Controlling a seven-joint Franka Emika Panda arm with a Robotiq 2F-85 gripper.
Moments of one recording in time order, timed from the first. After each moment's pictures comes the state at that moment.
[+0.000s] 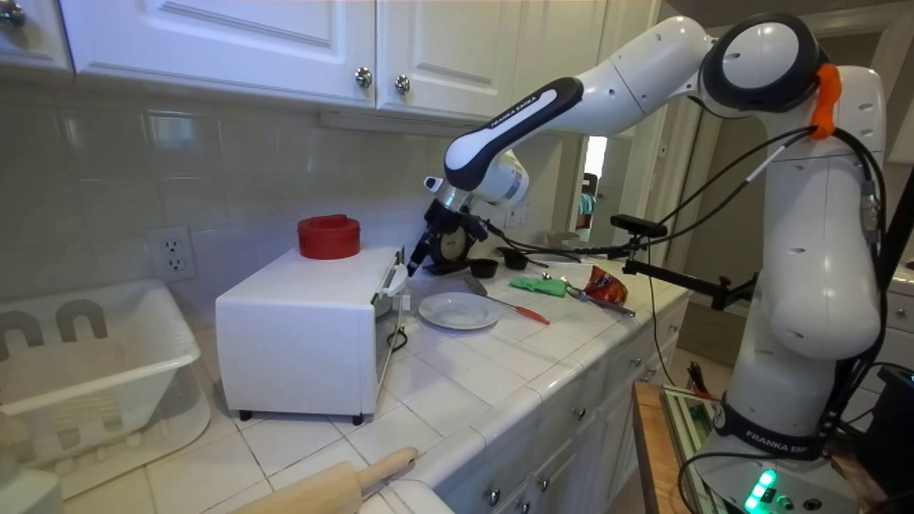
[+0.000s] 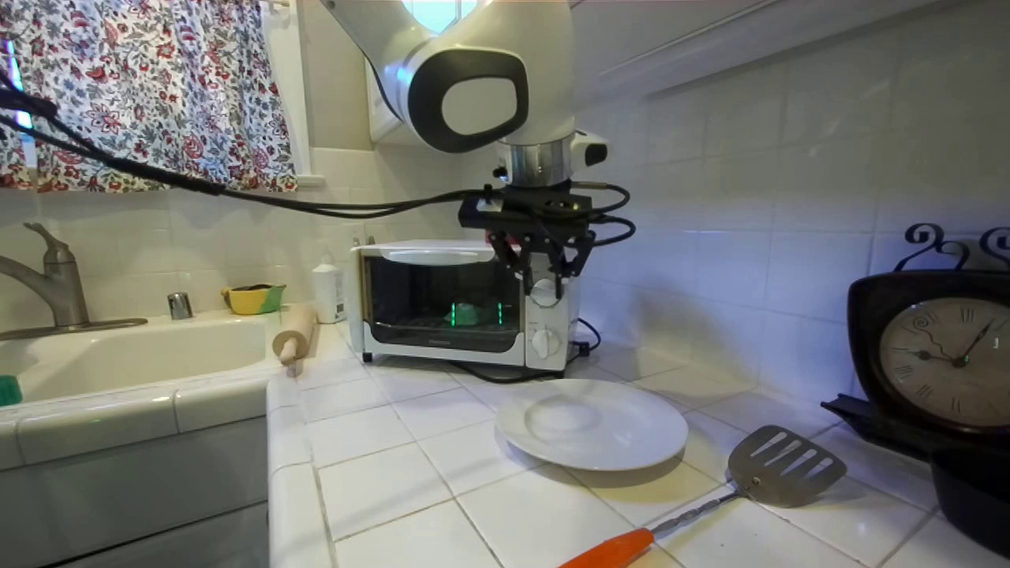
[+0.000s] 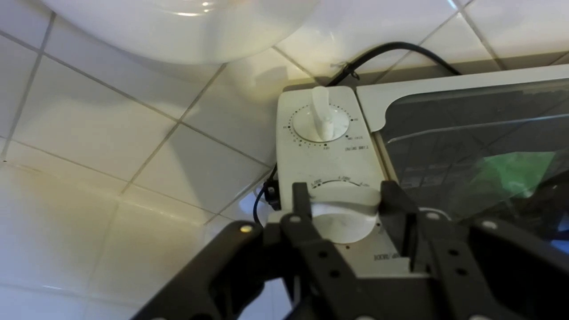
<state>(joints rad) -0.29 0.19 0.09 -2.06 0.50 2.63 -0.82</state>
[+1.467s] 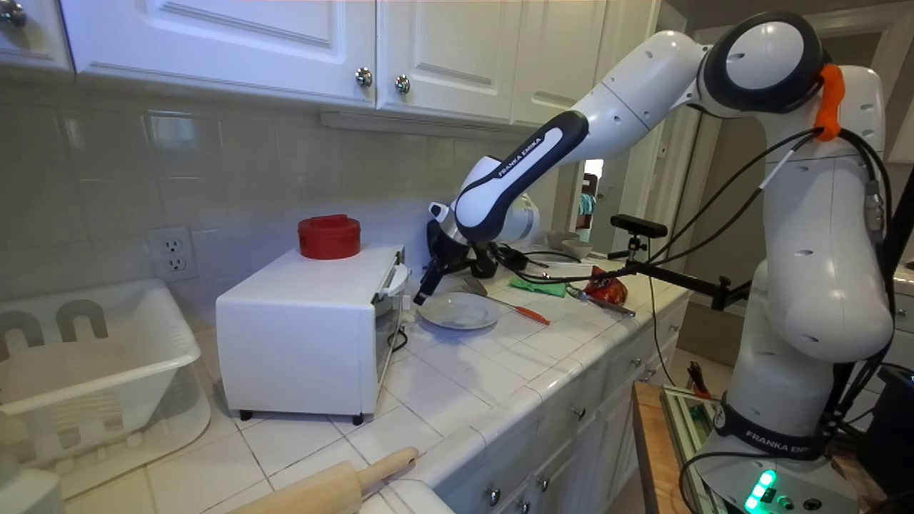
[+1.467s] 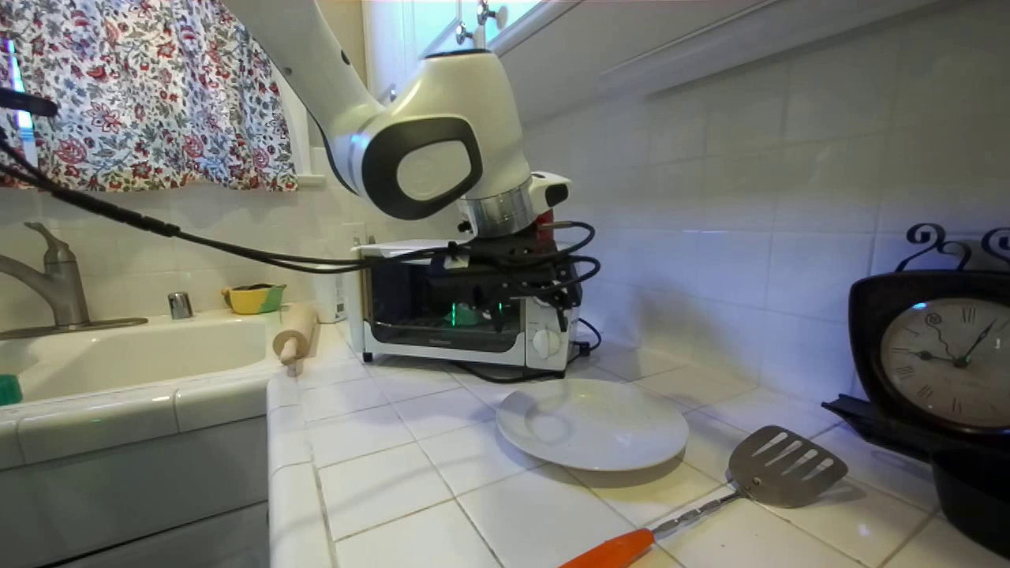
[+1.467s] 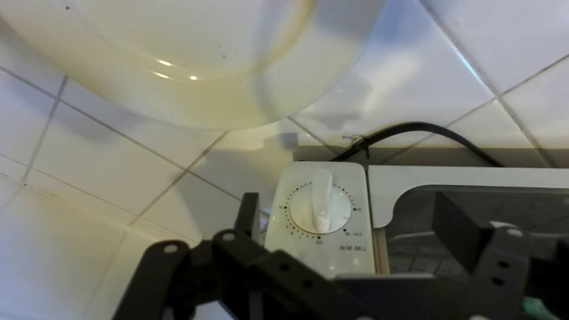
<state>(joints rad) -0.18 0.20 0.04 -2.24 0.34 2.91 -0.74</state>
